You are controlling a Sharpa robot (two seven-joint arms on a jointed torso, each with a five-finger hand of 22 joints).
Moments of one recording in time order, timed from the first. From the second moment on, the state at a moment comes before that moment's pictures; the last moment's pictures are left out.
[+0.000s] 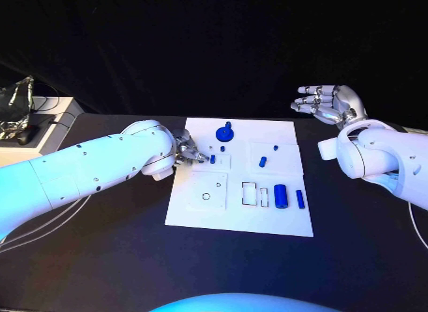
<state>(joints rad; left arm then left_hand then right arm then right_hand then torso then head) 1.22 -0.66 0.04 1.33 -1.11 -0.02 -0.60 1.06 -0.17 0.45 0.16 0.22 0.94 -0.01 0.64 0.80 1.26 -0.07 0.81 0.57 1.42 -0.10 1.16 1.01 0.11 1.20 -0.07 1.07 1.20 1.31 -0.81 -0.11 1.32 -0.40 -0.59 0.36 1.33 -0.03 0.05 -0.13 0.50 0.79 0.20 0.06 0.06 1.02 0.19 0.07 0.06 1.02 0.17 0.06 0.06 0.04 0.77 0.19 0.07 0.06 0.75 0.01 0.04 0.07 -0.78</state>
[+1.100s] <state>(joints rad) 1.22 -0.67 0.05 1.33 -1.11 -0.02 -0.59 1.10 -0.16 0.19 0.26 0.22 0.95 -0.01 0.65 0.80 1.26 -0.07 0.81 0.57 1.42 -0.10 1.16 1.02 0.11 1.20 -0.08 1.07 1.21 1.31 -0.81 -0.11 1.33 -0.40 -0.60 0.36 1.33 -0.03 0.05 -0.13 0.50 0.78 0.20 0.06 0.06 1.02 0.19 0.07 0.06 1.00 0.17 0.06 0.06 0.04 0.70 0.19 0.06 0.06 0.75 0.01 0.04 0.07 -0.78</state>
